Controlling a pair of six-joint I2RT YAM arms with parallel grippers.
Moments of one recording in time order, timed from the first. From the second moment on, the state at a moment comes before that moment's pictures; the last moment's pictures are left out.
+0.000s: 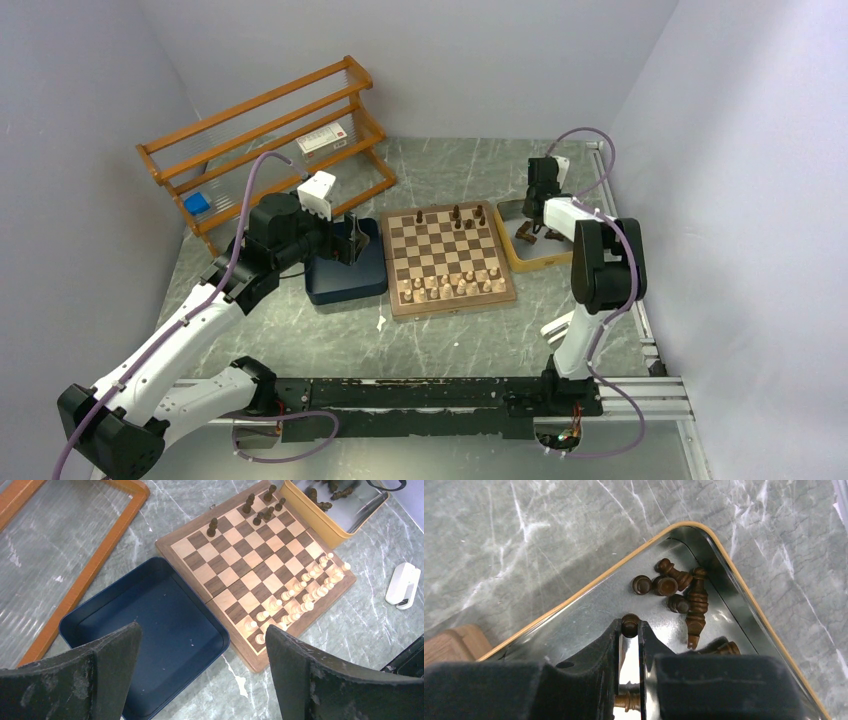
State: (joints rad) left arm -0.55 0.95 0.90 -0.35 0.05 -0.16; right arm 0.06 1.89 1.16 -0.09 0.36 0.26
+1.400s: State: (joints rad) left arm -0.55 0.95 0.90 -0.35 0.05 -0.16; right arm 0.58 1.72 1.19 -0.14 0.31 0.30
